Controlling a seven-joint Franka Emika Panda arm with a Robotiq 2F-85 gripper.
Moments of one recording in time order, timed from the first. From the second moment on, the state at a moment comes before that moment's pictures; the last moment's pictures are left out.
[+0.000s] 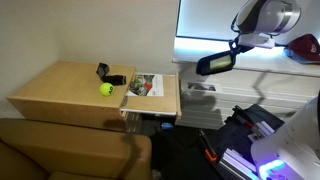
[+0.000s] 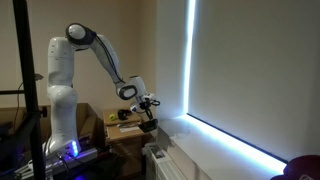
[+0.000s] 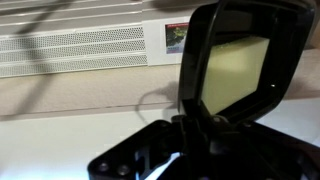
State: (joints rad) arm -0.26 0.04 -0.40 -2.66 -0.01 3.10 0.10
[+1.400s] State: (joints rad) arm 0.29 -0.19 -0.57 -2.75 0.43 2.71 -0.28
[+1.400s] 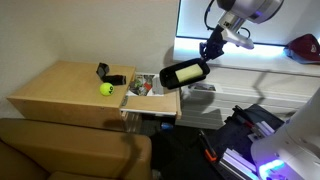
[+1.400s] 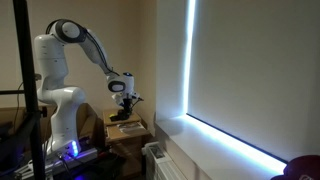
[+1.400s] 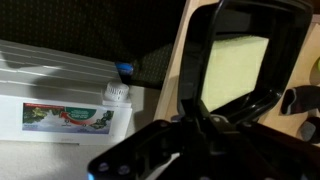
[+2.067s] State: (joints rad) arm 0.50 0.11 -0.53 -2.60 0.83 2.78 -0.28
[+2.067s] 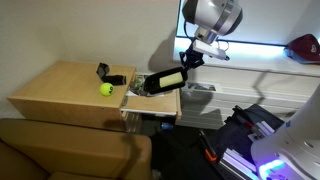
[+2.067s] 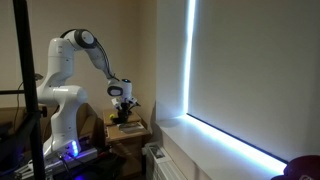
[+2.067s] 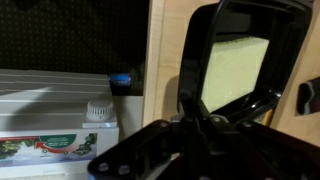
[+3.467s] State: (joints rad) arm 0.40 0.55 -0.33 -2.42 0.29 2.99 0.36
